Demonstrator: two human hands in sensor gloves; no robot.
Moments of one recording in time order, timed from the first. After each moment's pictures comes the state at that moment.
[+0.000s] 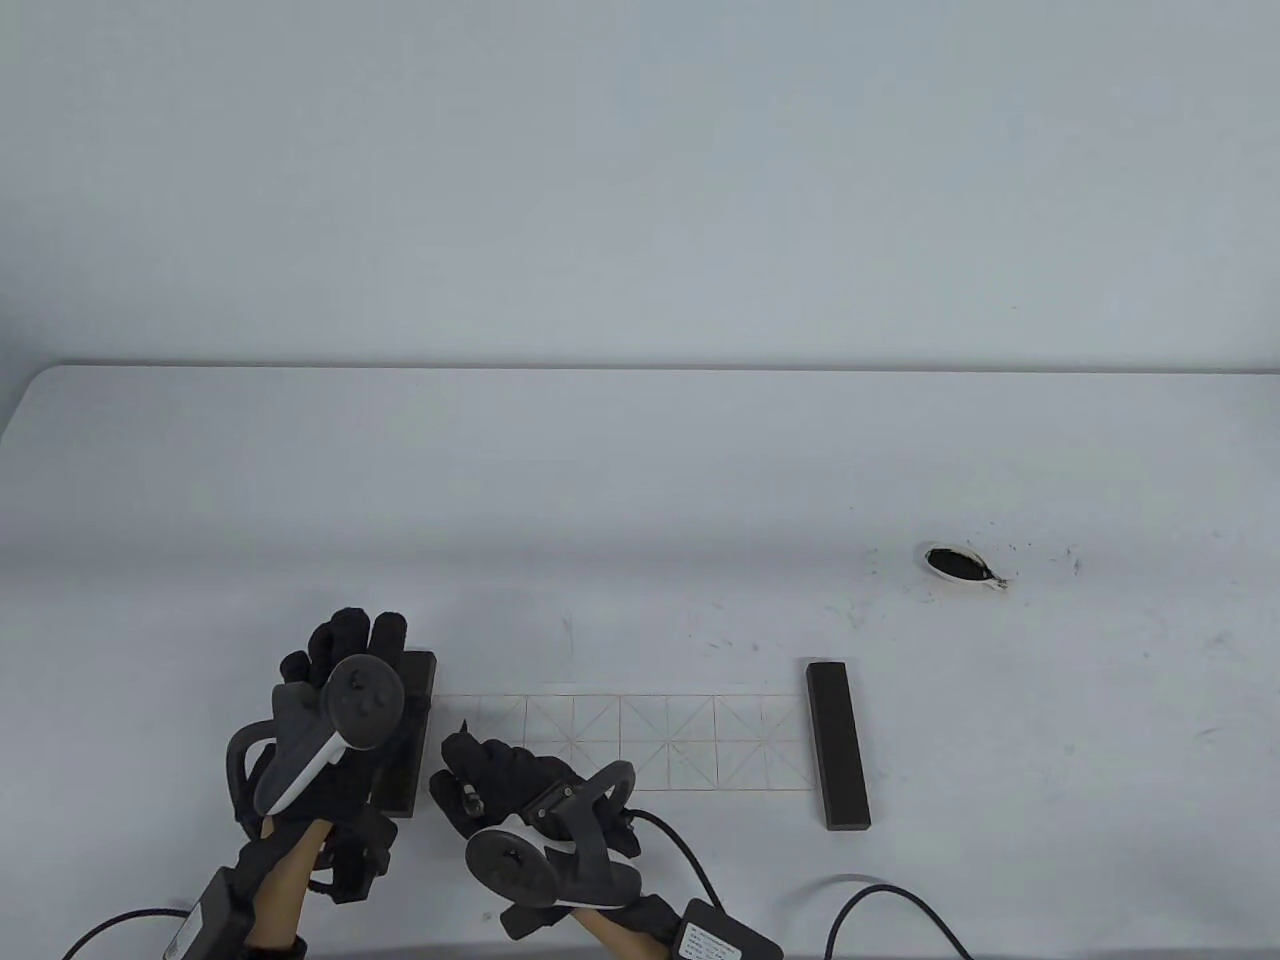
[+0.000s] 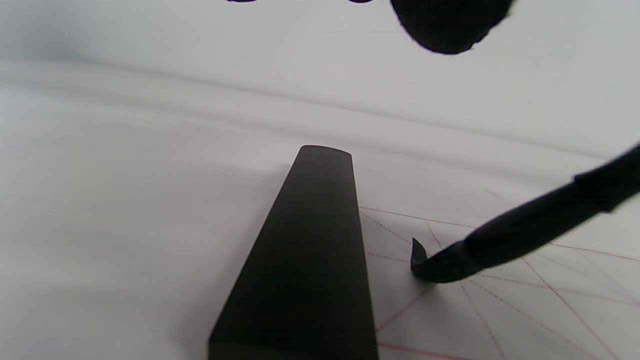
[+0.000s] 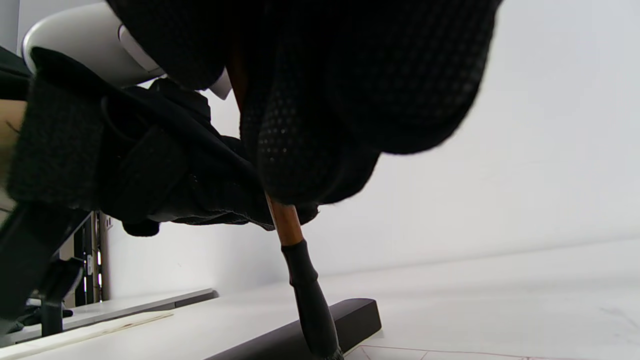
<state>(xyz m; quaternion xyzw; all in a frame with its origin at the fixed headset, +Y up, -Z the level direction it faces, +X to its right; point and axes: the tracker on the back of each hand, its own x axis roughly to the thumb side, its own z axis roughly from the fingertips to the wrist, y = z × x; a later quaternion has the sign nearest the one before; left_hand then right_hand) -0.266 -0.707 -0.299 -0.06 0.05 0.08 0.99 -0.080 -0.691 -0.234 0.32 -0.21 0.91 0.18</state>
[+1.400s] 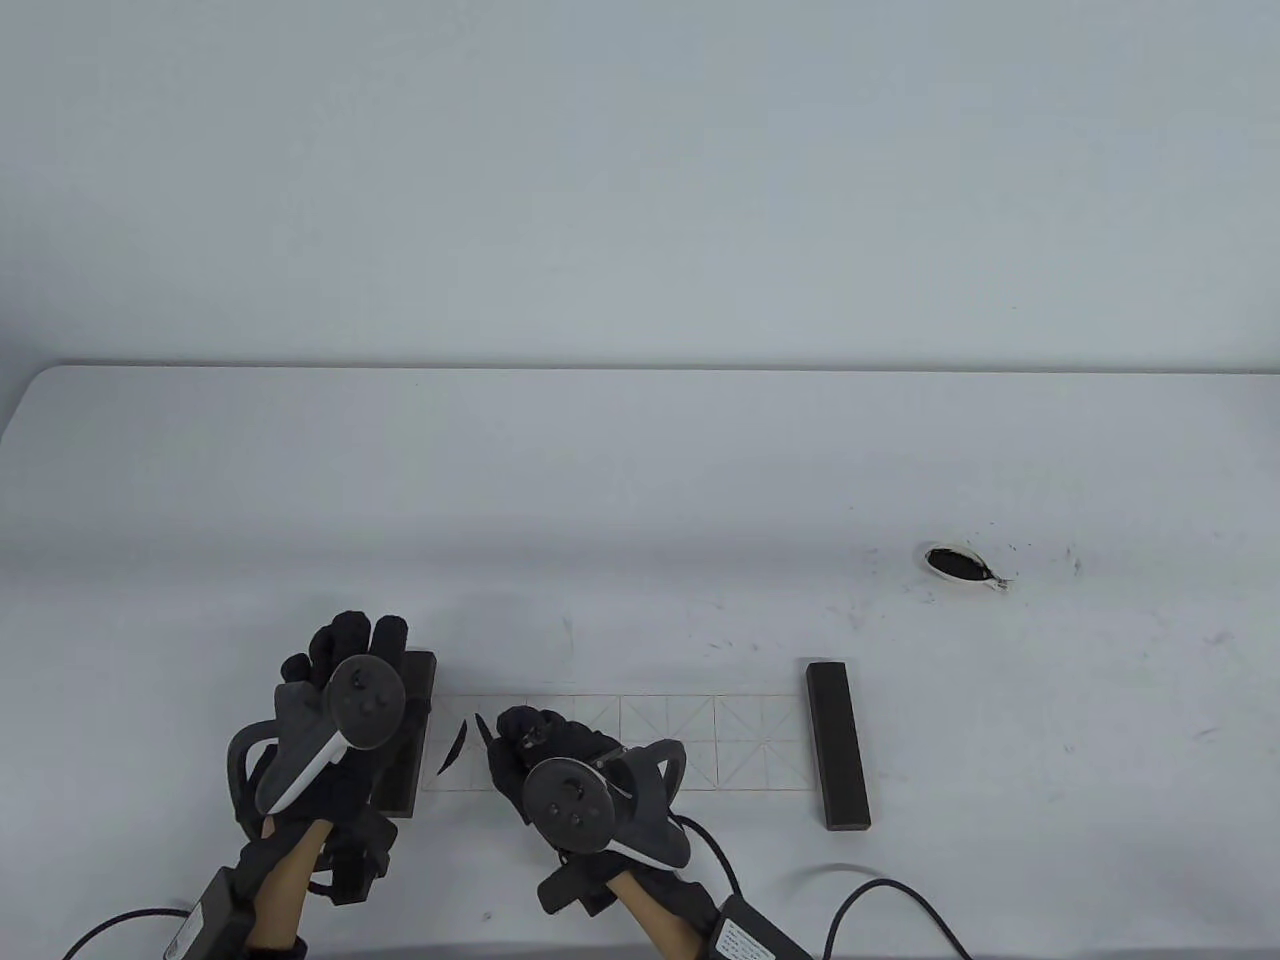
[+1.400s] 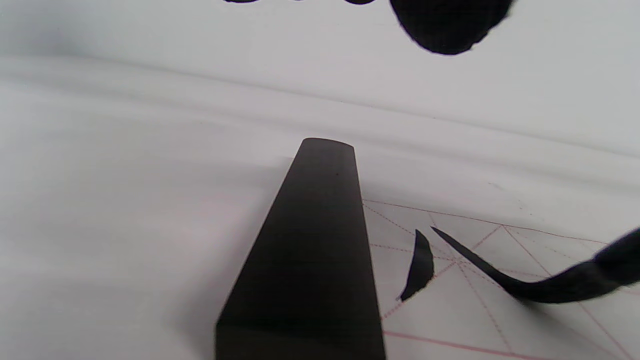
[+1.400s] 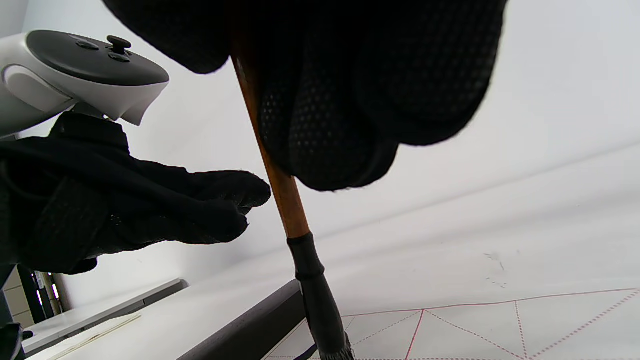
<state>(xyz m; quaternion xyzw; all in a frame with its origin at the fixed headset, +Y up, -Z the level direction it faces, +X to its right) -0.264 -0.707 -0.299 -0.07 0.05 0.08 0.99 -0.042 -0.681 -0.258 0.25 -0.13 0.94 0.21</state>
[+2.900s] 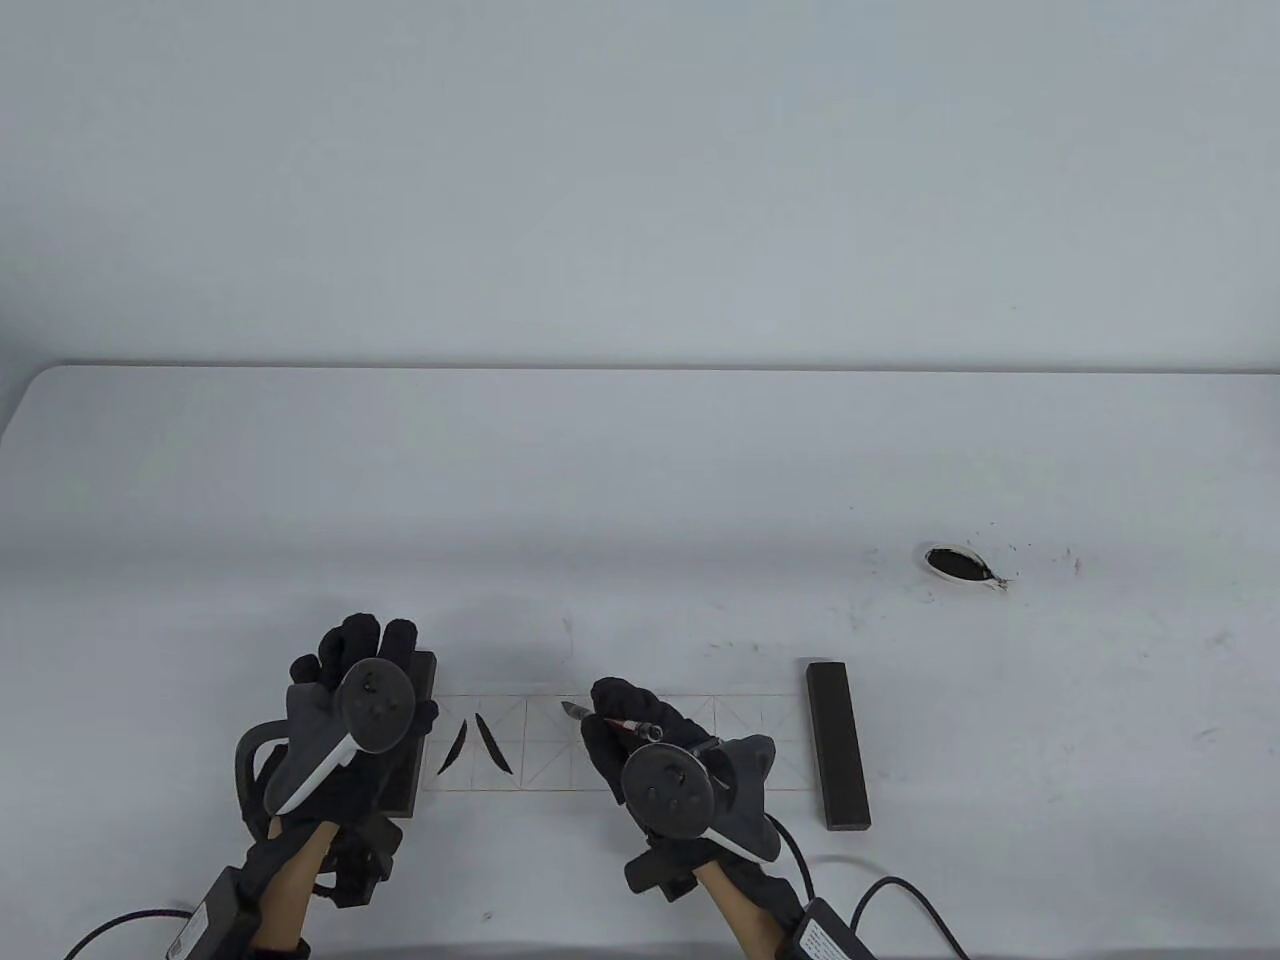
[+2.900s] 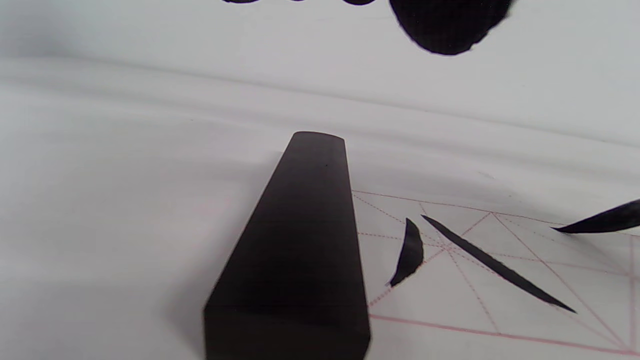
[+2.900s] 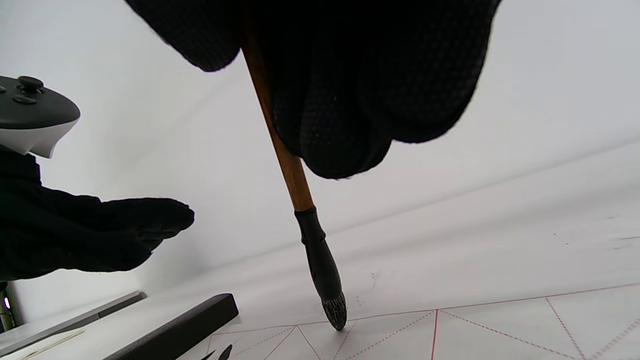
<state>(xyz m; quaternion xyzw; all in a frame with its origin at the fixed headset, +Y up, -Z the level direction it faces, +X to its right) -0.258 -0.709 -0.299 -0.07 0.04 0.07 0.99 0.023 -0.688 -0.269 0.21 -0.14 0.95 0.20</state>
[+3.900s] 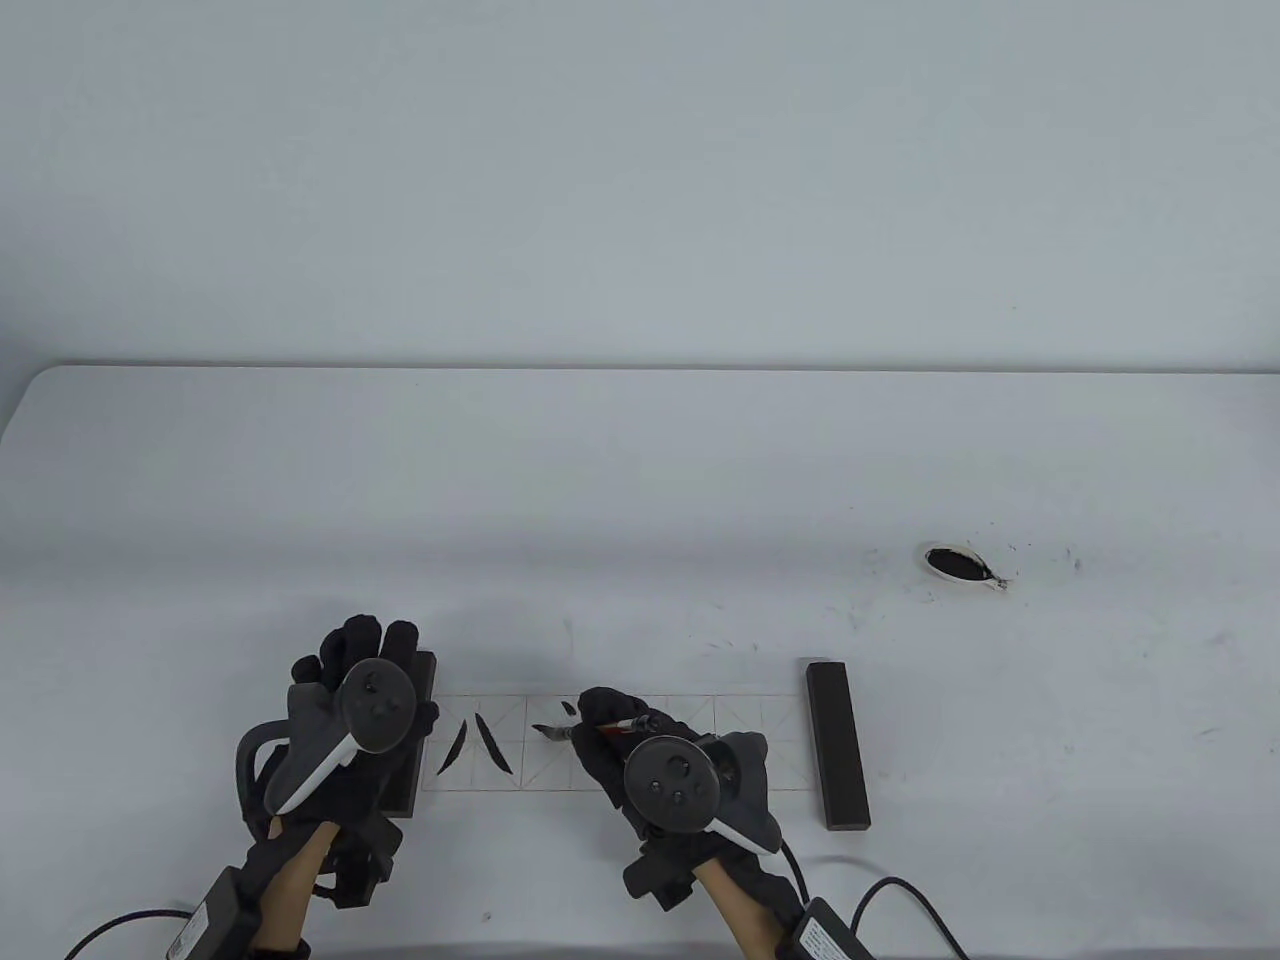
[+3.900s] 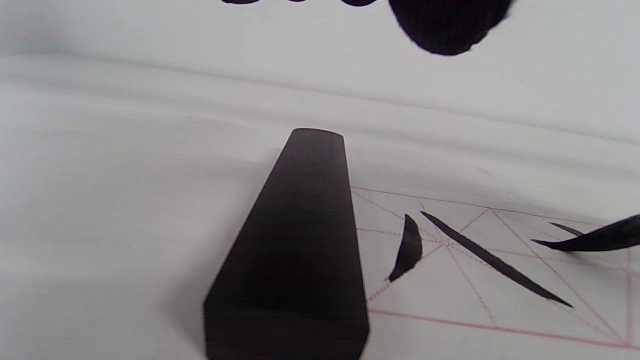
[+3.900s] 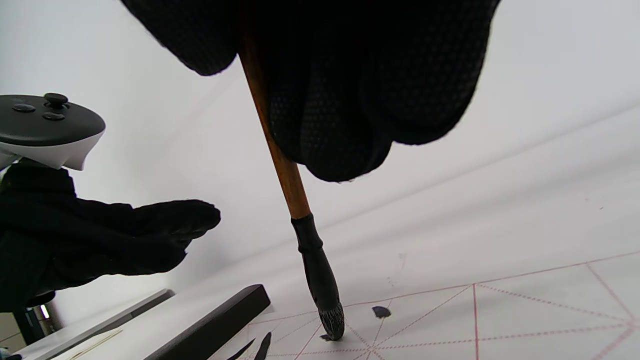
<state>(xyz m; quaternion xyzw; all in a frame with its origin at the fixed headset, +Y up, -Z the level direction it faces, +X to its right) -0.258 -0.710 -0.299 -0.08 0.04 0.07 0.99 0.022 -0.686 -0.270 0.22 -0.12 0.94 0.24</state>
